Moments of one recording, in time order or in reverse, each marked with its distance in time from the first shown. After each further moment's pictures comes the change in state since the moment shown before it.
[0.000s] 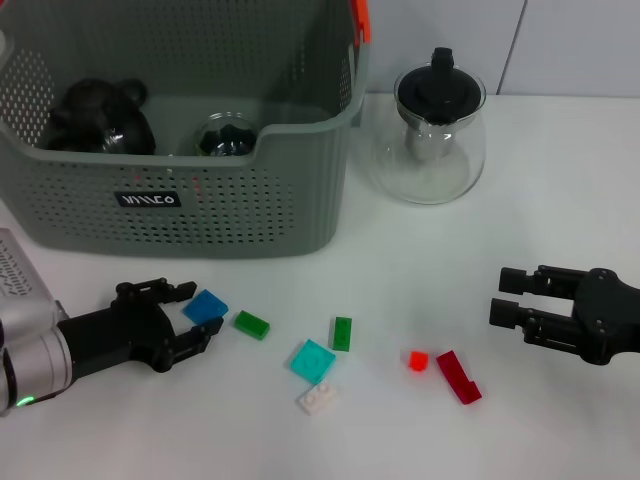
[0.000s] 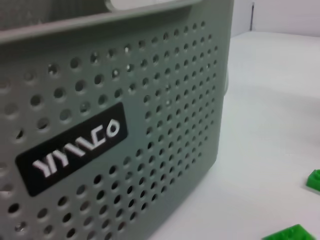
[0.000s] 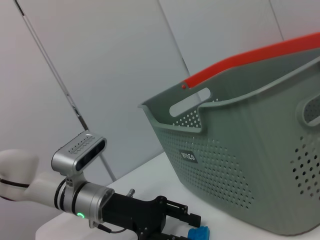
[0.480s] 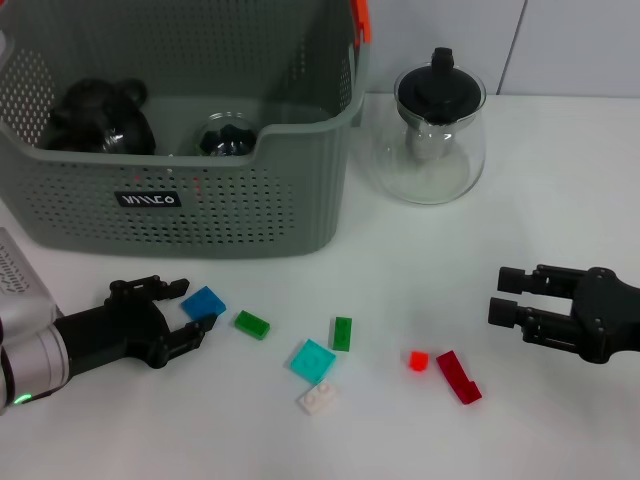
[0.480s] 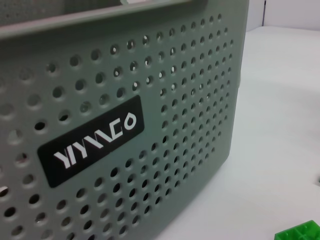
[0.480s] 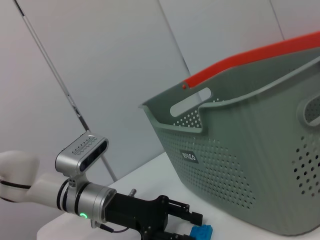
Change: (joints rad) left arm 0.002 0.000 -0.001 0.000 -0.009 -0.029 -0.001; right arm 0.003 0.000 -0.002 0.000 0.000 0.000 0.008
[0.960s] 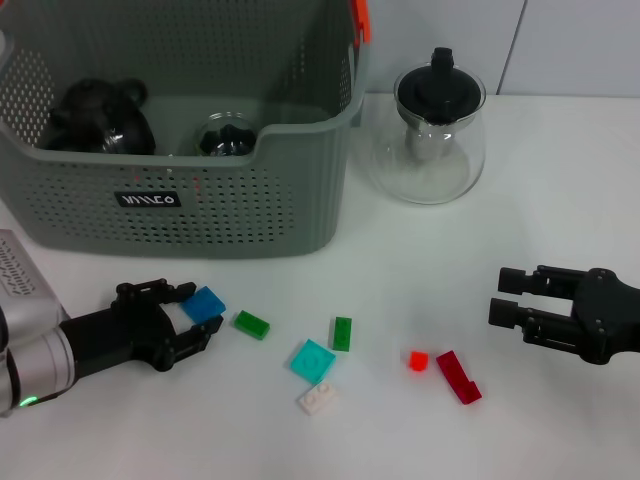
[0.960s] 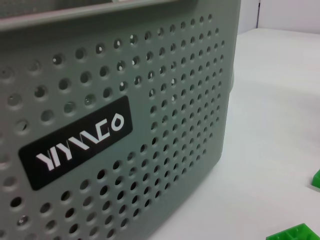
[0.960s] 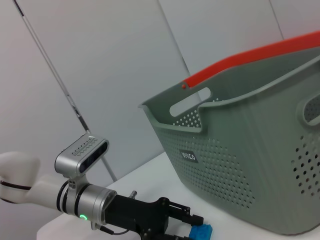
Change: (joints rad) left arm -0.004 0.000 0.005 -0.016 -0.002 0.002 0.002; right arm -0.002 0.000 0.000 0.000 0.000 0.000 0.000
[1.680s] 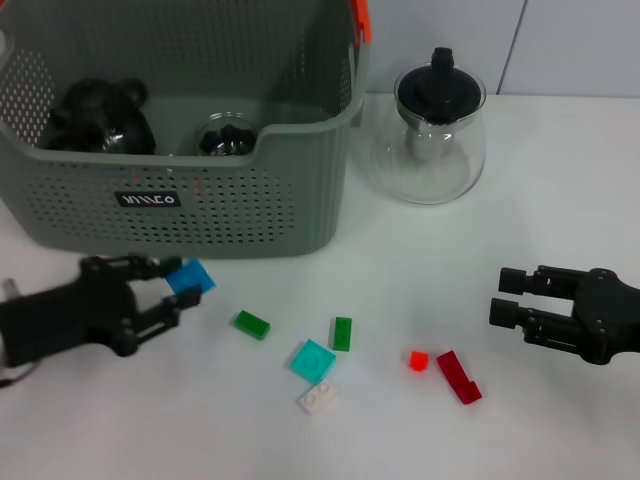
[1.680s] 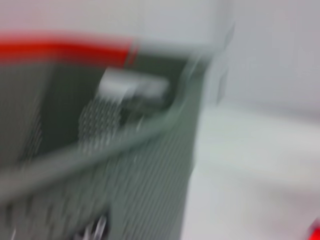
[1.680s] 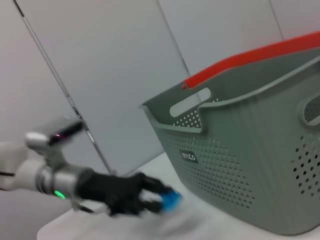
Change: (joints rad) left arm 0.032 0.037 -0.108 0.156 -0.002 0.401 -0.121; right arm -0.001 0.000 0.002 0.000 0.000 -0.001 0.000
